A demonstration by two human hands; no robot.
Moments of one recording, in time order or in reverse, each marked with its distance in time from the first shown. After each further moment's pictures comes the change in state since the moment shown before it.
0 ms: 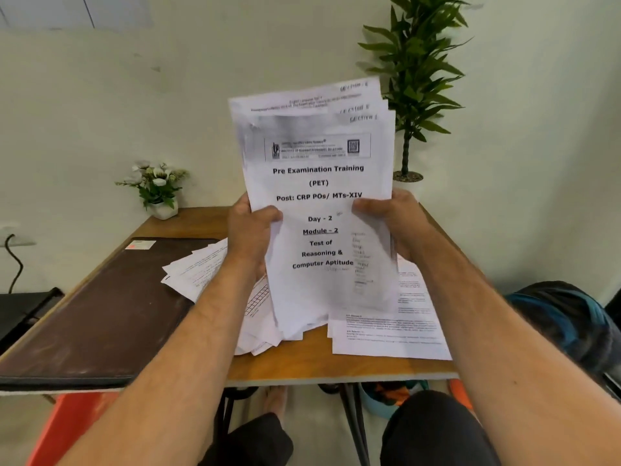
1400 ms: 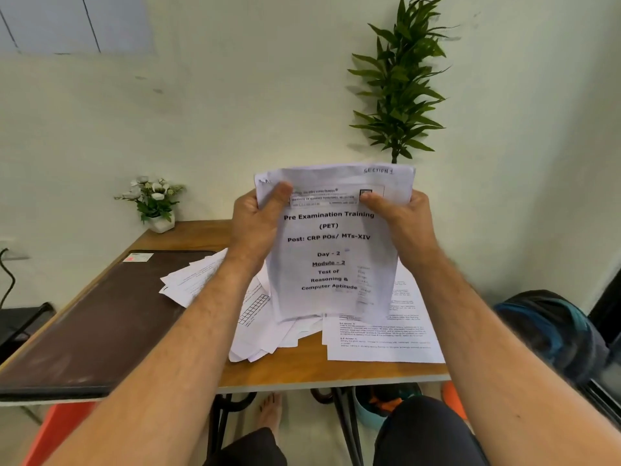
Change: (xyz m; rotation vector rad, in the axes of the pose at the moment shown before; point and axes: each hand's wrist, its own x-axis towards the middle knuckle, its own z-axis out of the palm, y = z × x) left_hand -0.010 0.036 0.017 0.083 -0.157 0.218; right_hand -0.032 -0.029 0.009 -0.089 0.220 -0.362
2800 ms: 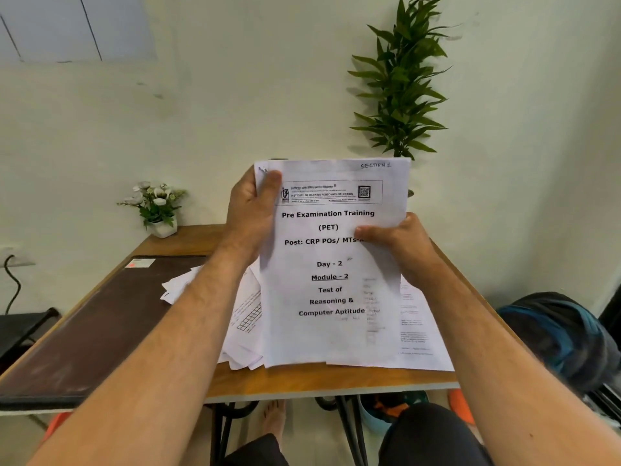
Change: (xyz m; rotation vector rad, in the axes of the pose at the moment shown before) left_hand 0.014 0.007 0.004 0.044 -0.026 0.093; right_hand -0.011 0.021 -0.016 -0.046 -0.168 0.185
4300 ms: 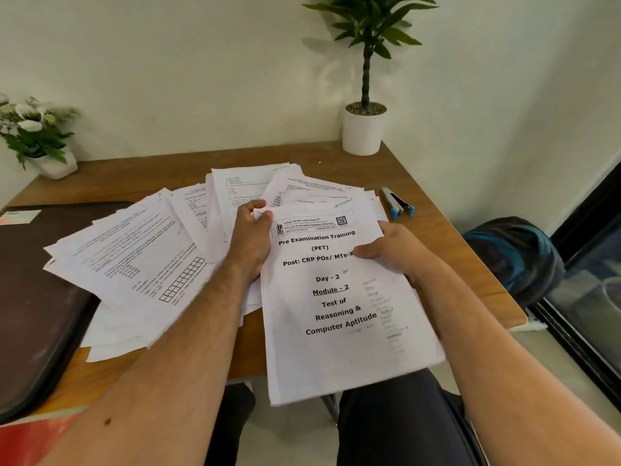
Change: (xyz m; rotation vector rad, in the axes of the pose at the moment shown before) left_hand -0.024 -0.214 0.056 0.130 0.030 -0.583; right_hand 0.010 0.119 -0.078 -0.297 -0.009 0.616
